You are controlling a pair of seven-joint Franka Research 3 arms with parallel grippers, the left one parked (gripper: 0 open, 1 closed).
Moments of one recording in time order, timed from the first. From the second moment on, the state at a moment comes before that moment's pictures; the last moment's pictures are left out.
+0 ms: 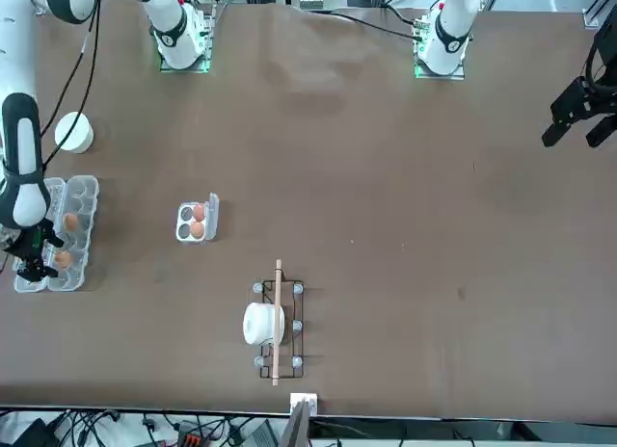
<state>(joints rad) -0.16 0.76 -0.33 -1.57 0.37 2.39 0.83</state>
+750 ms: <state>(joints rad) -0.16 0.76 -0.33 -1.57 0.39 2.39 0.83</state>
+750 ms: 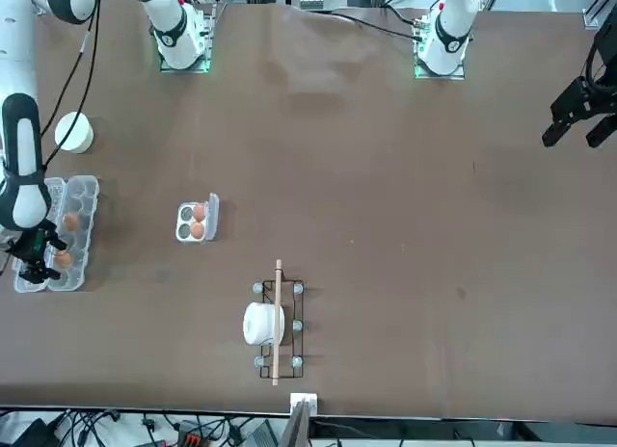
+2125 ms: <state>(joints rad) -0.16 0.74 -0.33 -1.56 0.39 2.34 0.82</state>
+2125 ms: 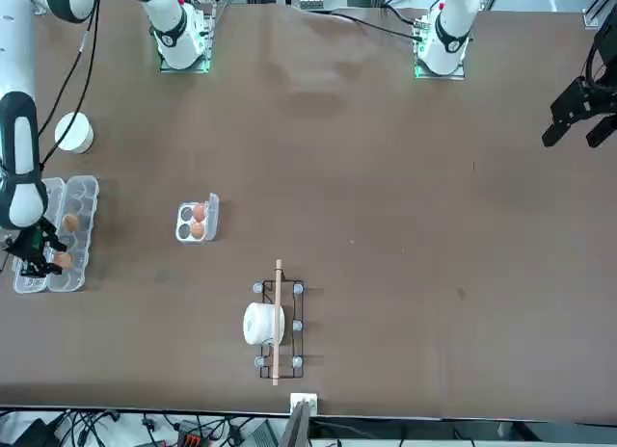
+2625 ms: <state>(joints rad) -0.14 0.60 -0.33 -1.53 0.39 2.19 0.82</state>
